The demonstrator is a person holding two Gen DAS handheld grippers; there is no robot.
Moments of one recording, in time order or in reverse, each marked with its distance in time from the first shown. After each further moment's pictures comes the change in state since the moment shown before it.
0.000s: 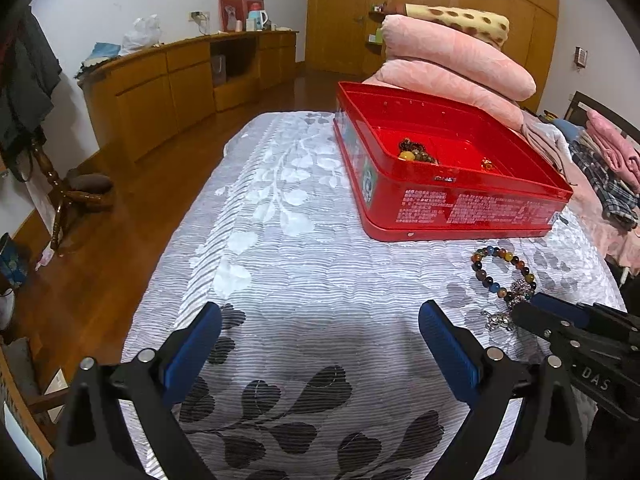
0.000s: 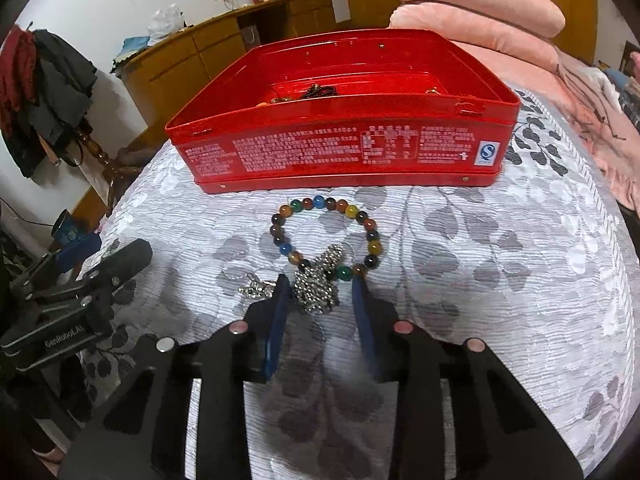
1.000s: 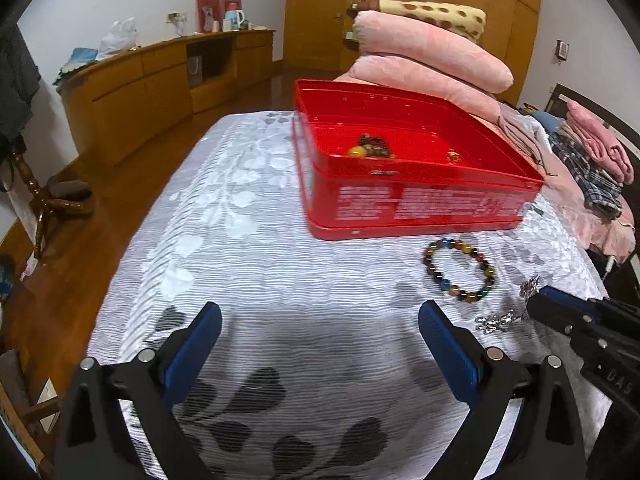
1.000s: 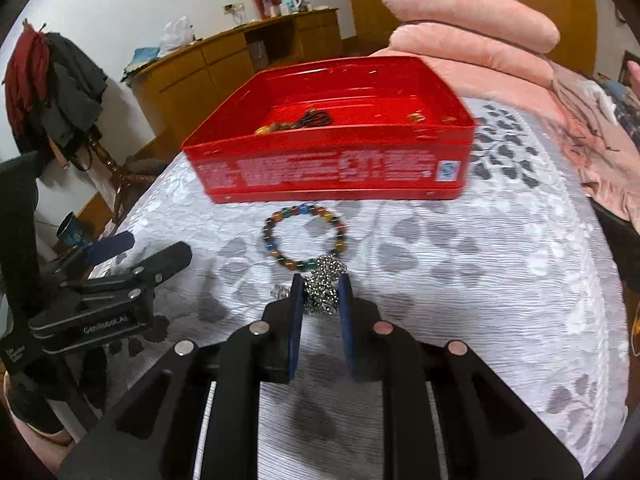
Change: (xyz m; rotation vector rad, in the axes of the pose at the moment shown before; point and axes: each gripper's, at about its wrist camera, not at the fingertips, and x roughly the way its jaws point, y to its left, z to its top) left arm 0.001 -0.035 0.002 0.040 0.007 -0.072; right arm -0.042 -0.021 -0.009 -0.013 -0.071 0.002
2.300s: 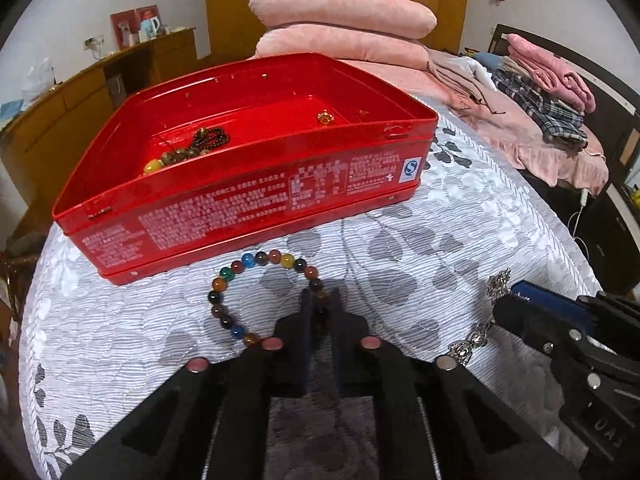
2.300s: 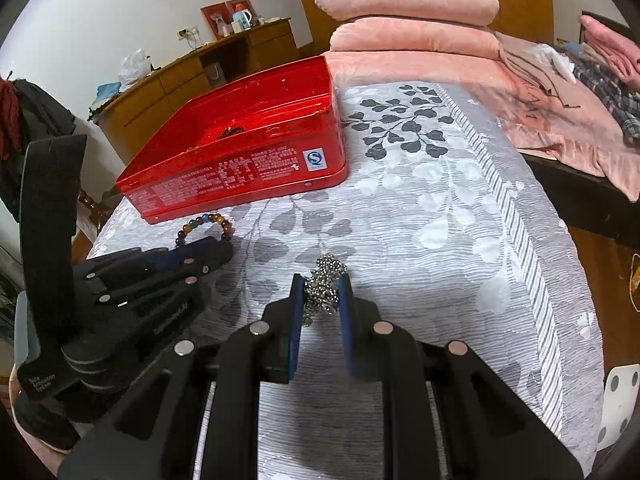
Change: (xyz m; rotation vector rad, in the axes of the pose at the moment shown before) left arm 0.049 -0.131 0.014 0.210 0.088 -0.103; right arm -0.013 -0.076 -0.016 0.140 -0.024 -0.042
